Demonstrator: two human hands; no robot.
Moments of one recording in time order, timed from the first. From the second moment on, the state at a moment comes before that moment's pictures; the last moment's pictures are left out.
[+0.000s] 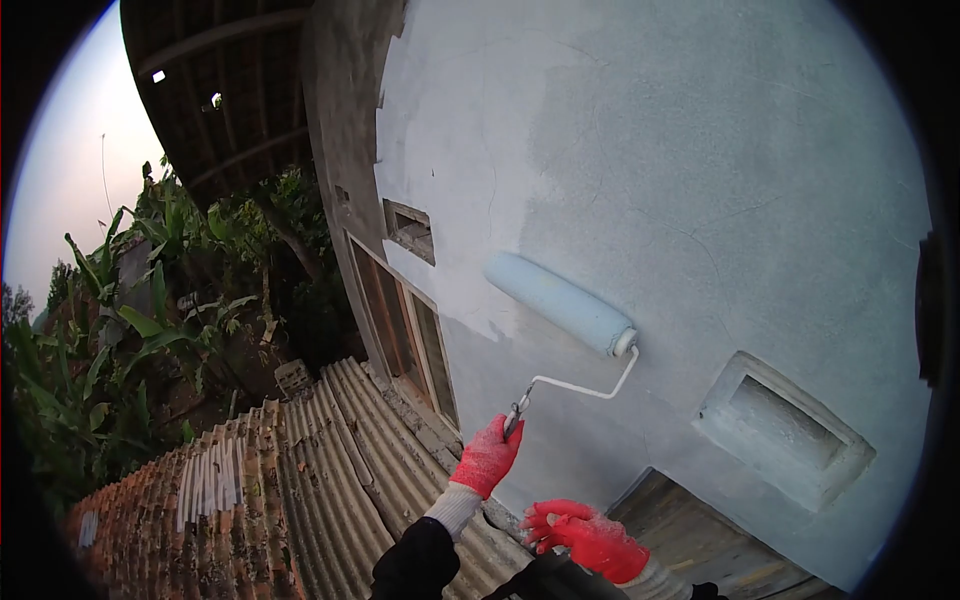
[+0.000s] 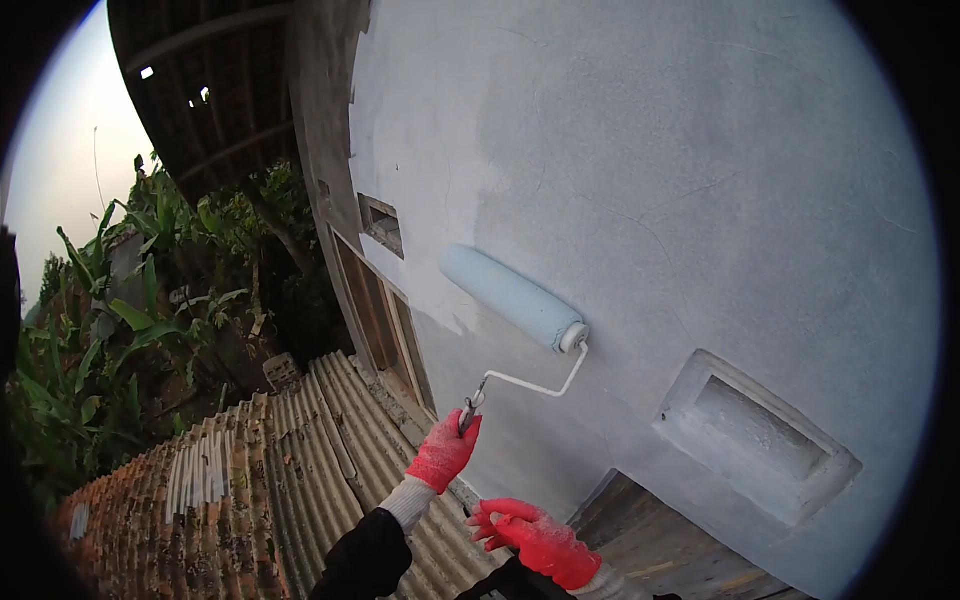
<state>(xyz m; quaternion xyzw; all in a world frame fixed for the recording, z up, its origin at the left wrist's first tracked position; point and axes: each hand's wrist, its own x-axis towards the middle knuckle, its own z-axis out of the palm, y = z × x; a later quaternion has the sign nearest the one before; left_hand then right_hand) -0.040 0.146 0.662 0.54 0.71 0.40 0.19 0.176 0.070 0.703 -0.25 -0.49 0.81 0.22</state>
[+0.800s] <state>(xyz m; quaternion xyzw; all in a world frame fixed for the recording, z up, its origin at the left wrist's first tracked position) -0.015 0.188 0.936 0.59 0.59 0.54 0.10 0.182 0.060 0.714 -0.18 -0.52 0.78 0.28</state>
